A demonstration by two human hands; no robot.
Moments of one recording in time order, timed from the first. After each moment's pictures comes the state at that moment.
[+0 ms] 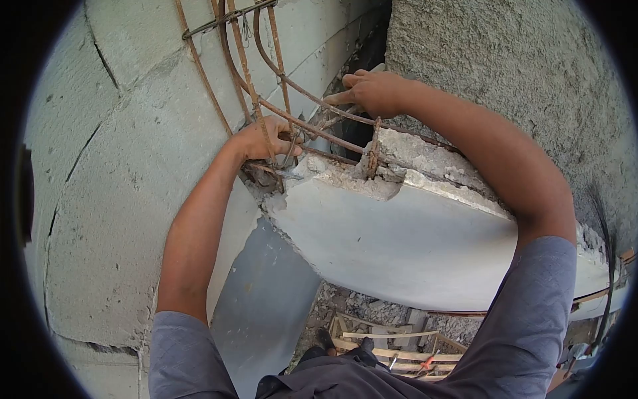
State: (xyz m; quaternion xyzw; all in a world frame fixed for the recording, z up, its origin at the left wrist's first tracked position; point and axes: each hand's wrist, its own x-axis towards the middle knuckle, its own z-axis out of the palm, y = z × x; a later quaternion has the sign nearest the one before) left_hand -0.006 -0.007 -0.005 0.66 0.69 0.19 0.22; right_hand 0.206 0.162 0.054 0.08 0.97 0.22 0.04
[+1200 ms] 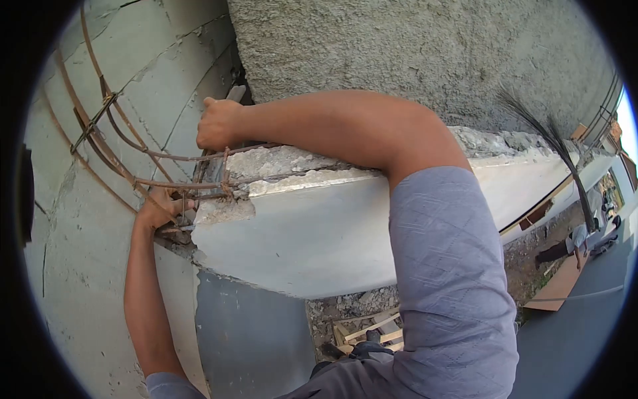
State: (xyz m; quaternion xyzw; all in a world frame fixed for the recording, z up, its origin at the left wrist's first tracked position) left_hand 0.006 -0.008 0.001 0.63 0.71 0.21 0.23; right_hand 0.204 0.154 0.051 0.02 0.94 0.33 -0.05
